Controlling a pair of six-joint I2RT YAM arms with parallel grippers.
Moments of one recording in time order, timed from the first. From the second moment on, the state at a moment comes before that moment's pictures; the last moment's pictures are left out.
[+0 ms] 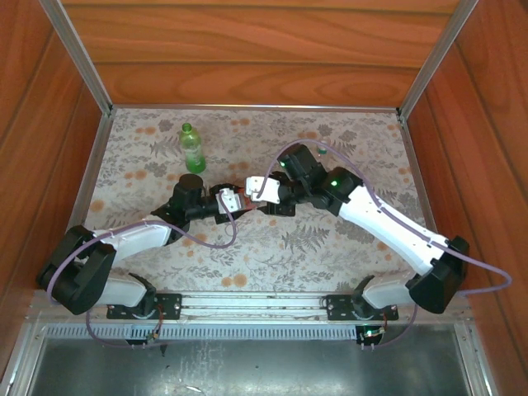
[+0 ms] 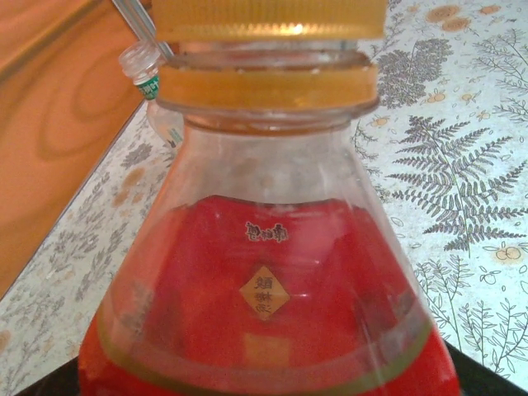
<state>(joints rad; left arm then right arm) -0.60 1.35 0.52 0.44 0.56 0.66 0.86 1.37 1.31 -0.80 -0.24 -0.85</state>
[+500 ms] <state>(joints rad) -0.60 1.33 0.51 0.44 0.56 0.66 0.86 1.46 1.39 -0.85 -0.24 -0.92</state>
